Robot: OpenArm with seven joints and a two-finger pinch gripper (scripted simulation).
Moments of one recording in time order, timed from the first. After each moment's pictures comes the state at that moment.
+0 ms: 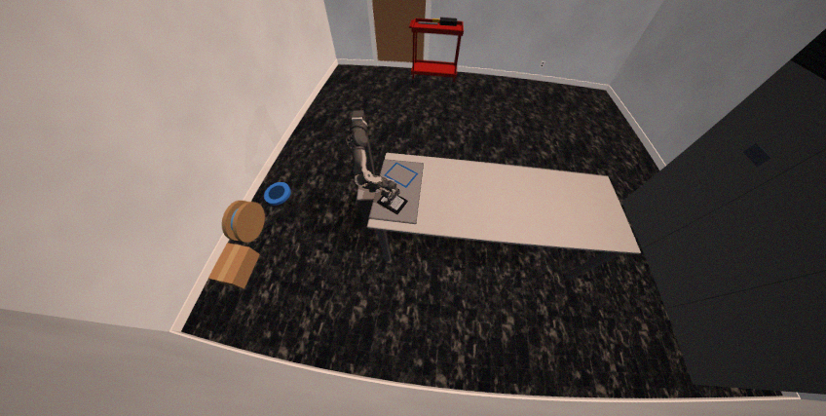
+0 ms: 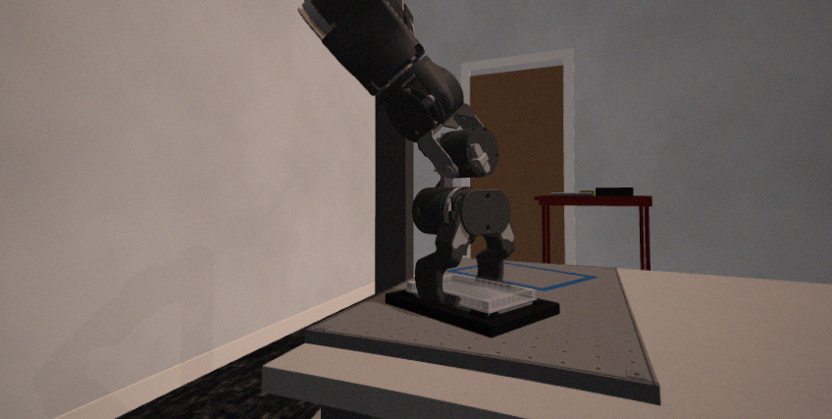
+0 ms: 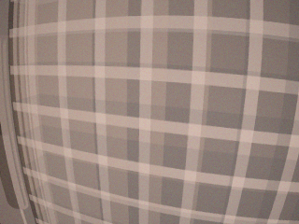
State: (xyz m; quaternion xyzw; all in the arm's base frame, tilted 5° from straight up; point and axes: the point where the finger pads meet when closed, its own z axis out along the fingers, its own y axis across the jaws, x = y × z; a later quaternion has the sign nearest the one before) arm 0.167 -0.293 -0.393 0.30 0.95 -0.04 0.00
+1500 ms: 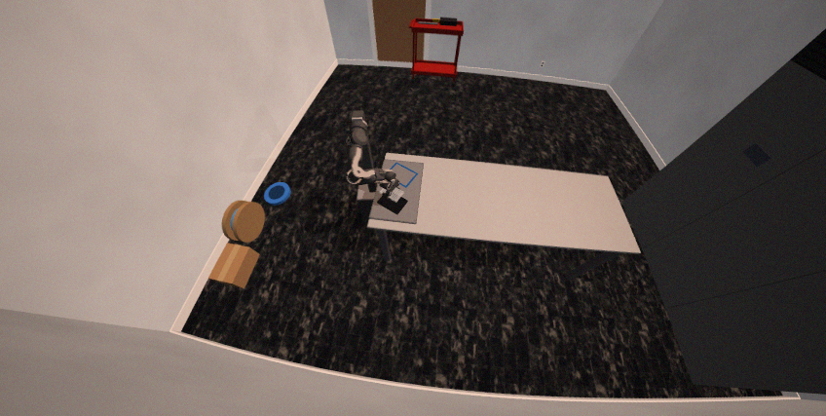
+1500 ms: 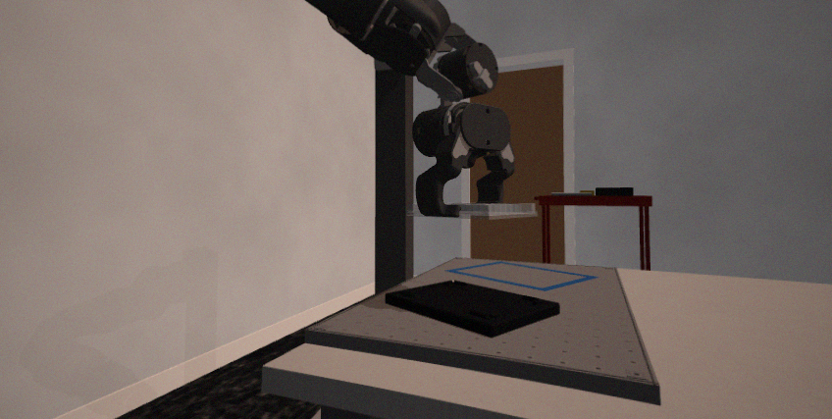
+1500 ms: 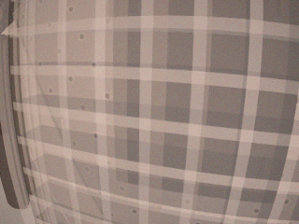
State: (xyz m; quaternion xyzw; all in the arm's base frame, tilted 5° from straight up) arm 0.171 -0.285 -0.299 0.30 0.95 -0.04 0.01
